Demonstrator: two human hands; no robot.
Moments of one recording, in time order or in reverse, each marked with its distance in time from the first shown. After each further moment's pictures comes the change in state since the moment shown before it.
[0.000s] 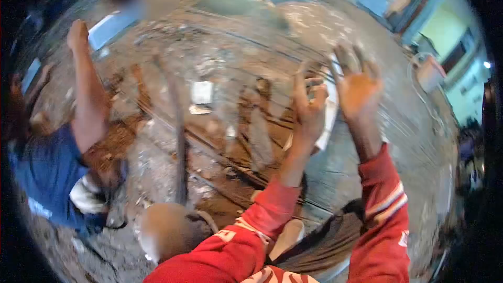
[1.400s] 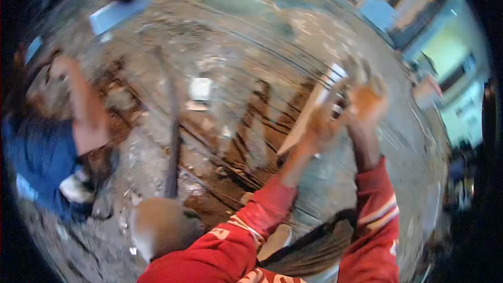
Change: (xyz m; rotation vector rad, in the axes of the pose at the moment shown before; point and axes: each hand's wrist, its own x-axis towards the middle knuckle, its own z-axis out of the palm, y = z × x) left_hand -0.007 0.003 0.003 0.195 -0.412 0.097; right_hand 0.004 -0.006 -0.016 -0.105 -0.063 0.010
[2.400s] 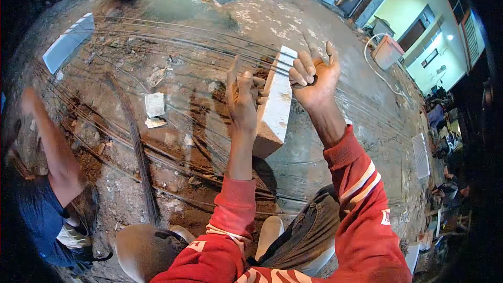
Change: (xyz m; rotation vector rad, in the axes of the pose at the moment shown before) left_hand 0.006 -0.012 -0.028 -0.483 0.344 -0.258; right_hand 0.004 -0.013 0.000 0.213 -0.003 0.146
